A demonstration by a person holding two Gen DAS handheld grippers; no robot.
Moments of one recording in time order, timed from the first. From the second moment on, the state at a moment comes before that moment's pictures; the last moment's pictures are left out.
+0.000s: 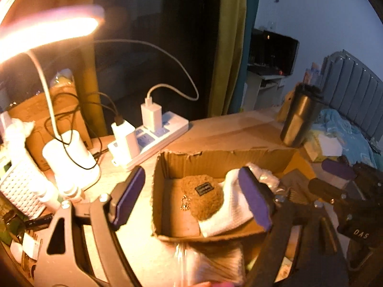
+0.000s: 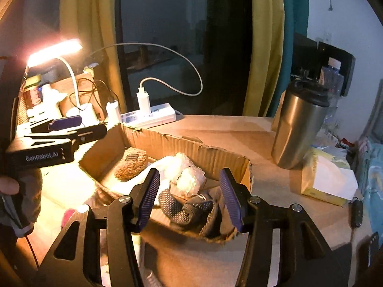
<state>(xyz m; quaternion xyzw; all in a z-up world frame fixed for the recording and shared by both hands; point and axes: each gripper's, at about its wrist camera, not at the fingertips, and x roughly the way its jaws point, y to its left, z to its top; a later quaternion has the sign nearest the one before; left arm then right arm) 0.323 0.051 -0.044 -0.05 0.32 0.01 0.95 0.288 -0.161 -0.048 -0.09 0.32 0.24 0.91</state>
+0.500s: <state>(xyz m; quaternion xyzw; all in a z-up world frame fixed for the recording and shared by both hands) 0.253 0.046 -0.021 -0.06 0.29 -0.01 0.95 0.229 -0.159 -0.021 -0.09 0.29 0.25 0.92</state>
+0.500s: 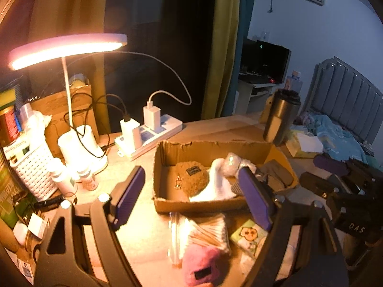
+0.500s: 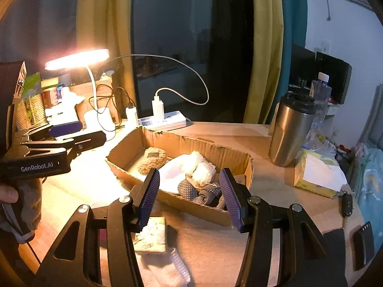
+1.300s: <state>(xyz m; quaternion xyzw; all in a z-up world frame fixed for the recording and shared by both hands) 0.215 0.045 -0.061 -0.09 0.32 0.01 0.94 0.211 -0.142 -0.045 -0.10 0.32 0.28 0.90</state>
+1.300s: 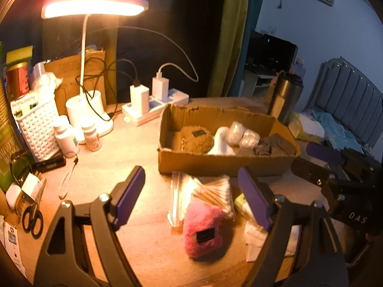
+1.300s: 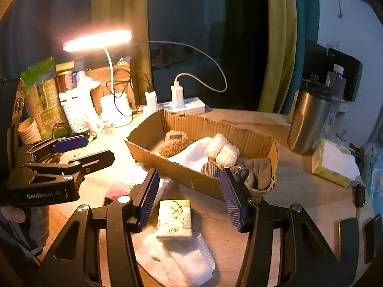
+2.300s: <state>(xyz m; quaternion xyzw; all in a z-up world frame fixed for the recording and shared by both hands) 0.223 0.035 -0.123 -0.07 0.40 0.01 0.91 0.228 -0.128 -0.100 -0.10 0.38 0.30 0.87</state>
